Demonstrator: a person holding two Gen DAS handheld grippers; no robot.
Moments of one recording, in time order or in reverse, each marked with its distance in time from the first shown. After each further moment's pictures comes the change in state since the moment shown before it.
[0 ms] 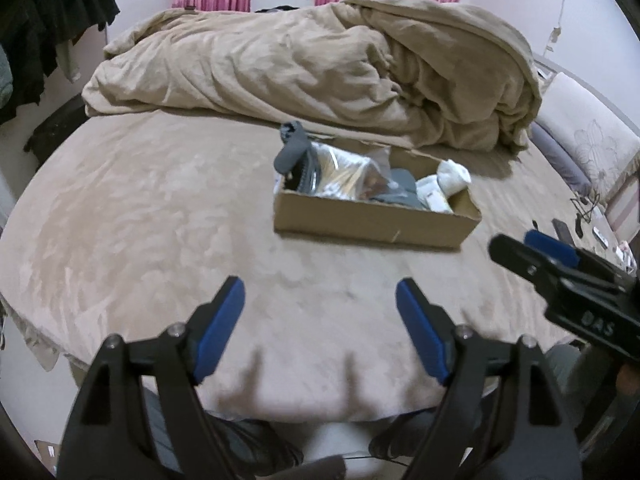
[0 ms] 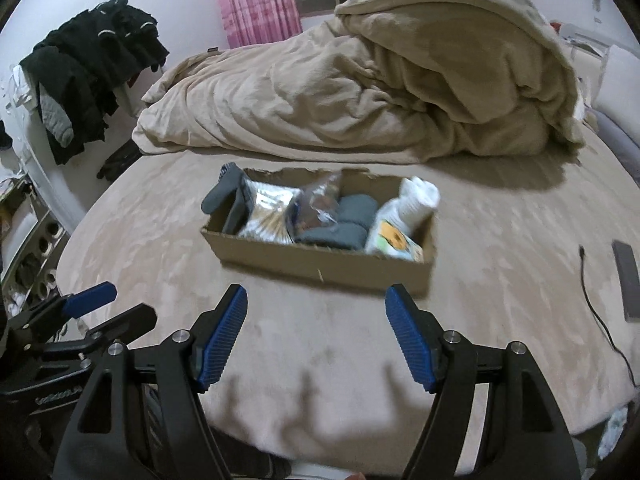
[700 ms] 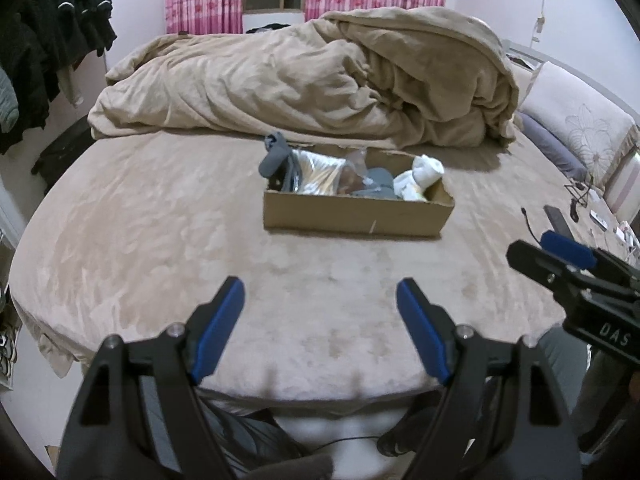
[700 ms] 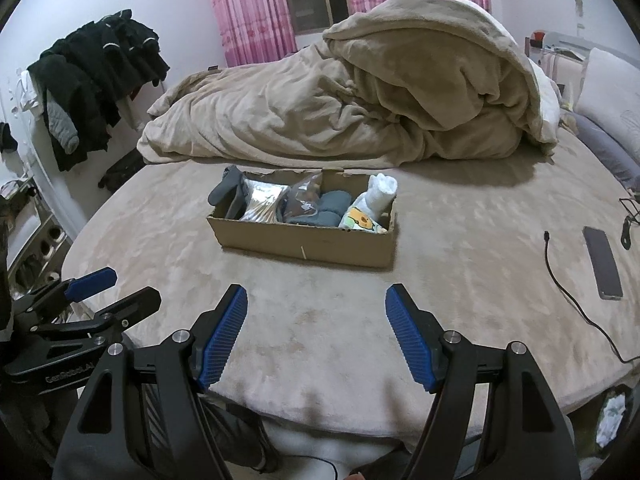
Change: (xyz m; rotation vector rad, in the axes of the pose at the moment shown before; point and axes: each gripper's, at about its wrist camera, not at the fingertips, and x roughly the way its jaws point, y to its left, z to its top) left arm -0.039 -0.027 -0.021 0.057 -0.051 0.019; right arm -0.061 -0.012 -0.035 0.001 -0.068 -0.020
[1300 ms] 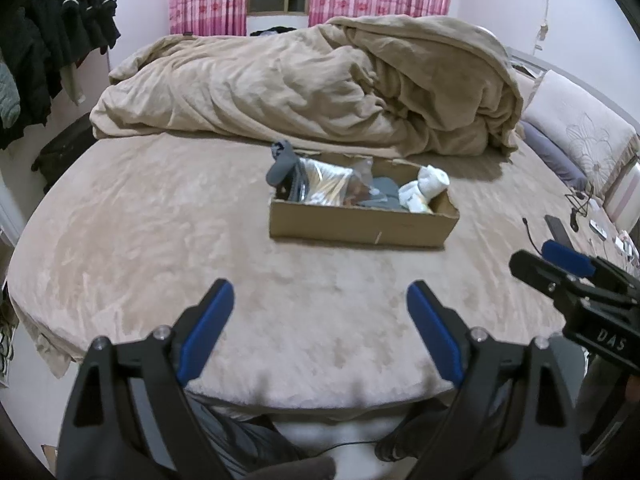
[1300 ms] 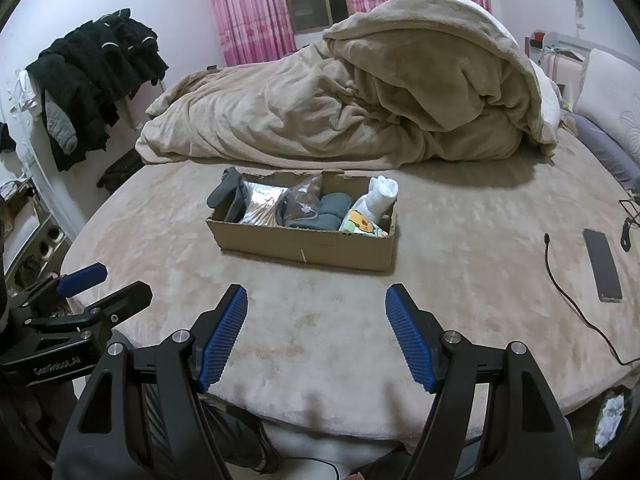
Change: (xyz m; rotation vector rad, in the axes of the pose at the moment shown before) left arm 0.002 0.010 0.008 -0.018 -0.011 -0.007; right arm 0.002 0.001 0.003 -0.002 0.004 -0.001
